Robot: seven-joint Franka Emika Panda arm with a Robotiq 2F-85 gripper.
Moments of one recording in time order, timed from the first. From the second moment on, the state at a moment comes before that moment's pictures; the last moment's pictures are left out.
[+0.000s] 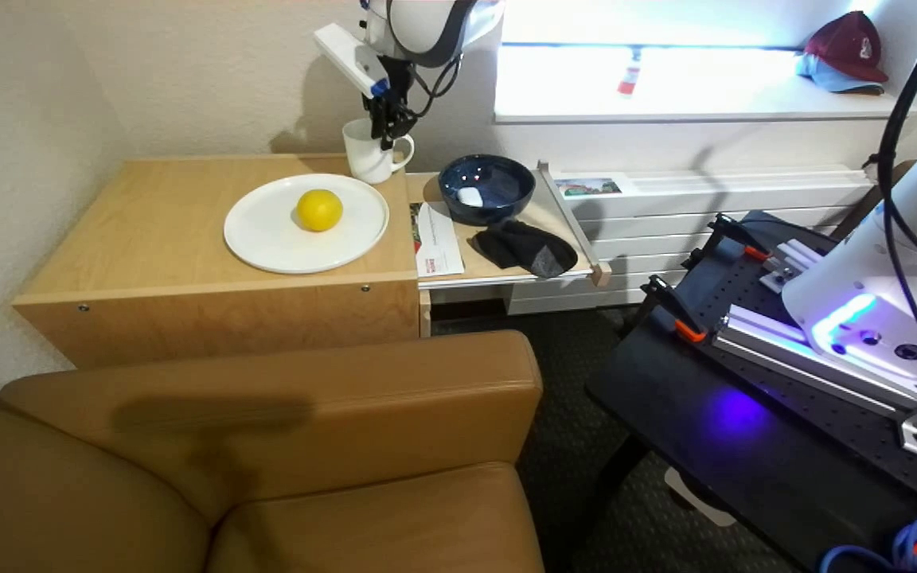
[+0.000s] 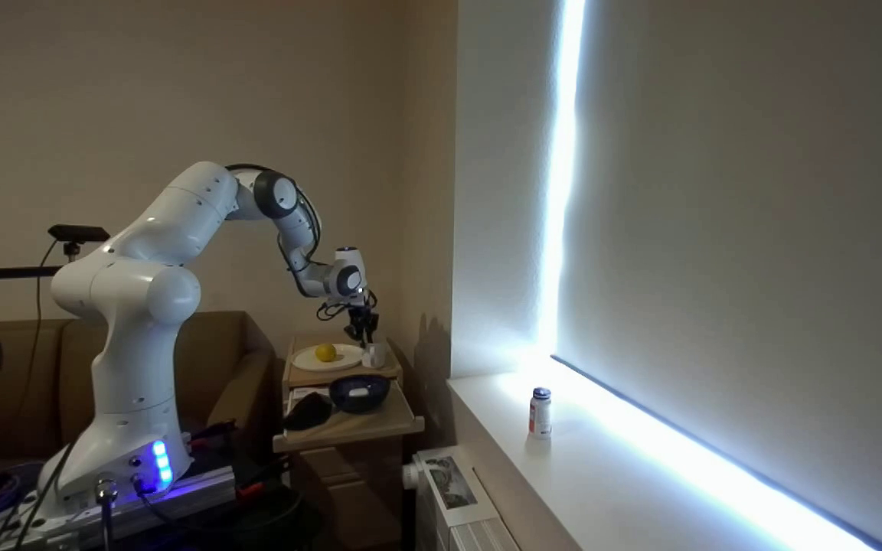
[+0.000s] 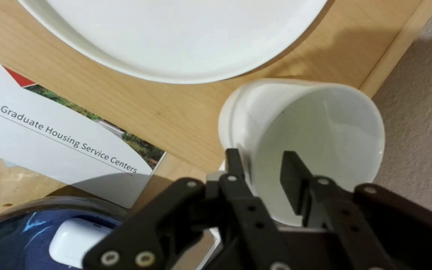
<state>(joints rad) 0.35 0.76 -0.04 -1.67 -0.04 2.71 1.93</state>
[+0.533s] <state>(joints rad) 0.35 0.76 -0.05 -1.67 -0.04 2.70 1.93</state>
